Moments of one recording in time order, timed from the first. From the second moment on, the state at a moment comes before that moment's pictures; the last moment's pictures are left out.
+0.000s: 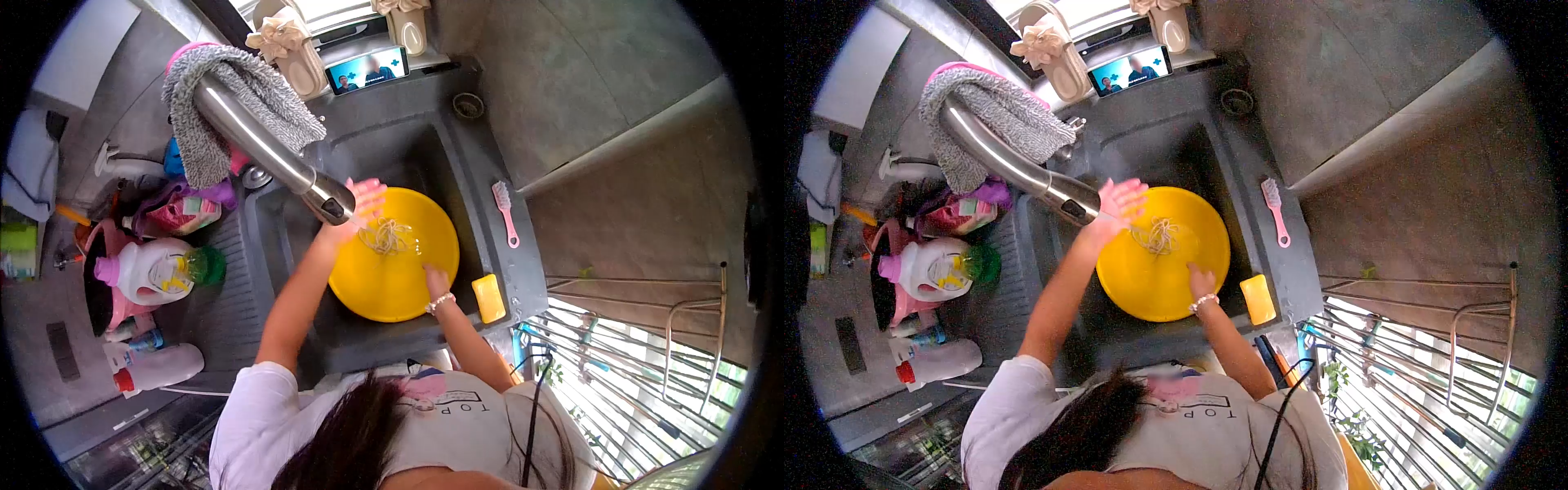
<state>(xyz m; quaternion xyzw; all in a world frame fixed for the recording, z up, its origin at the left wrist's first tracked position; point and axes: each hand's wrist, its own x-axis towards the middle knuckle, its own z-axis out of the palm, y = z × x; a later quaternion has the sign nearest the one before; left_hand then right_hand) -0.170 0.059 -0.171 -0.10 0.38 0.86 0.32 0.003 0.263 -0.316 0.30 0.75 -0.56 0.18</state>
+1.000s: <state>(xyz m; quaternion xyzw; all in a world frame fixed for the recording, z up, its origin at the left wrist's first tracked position) -0.068 0.057 -0.368 0.04 0.93 0.34 0.14 -0.088 0.192 -0.487 -0.17 0.92 -0.25 0.24</state>
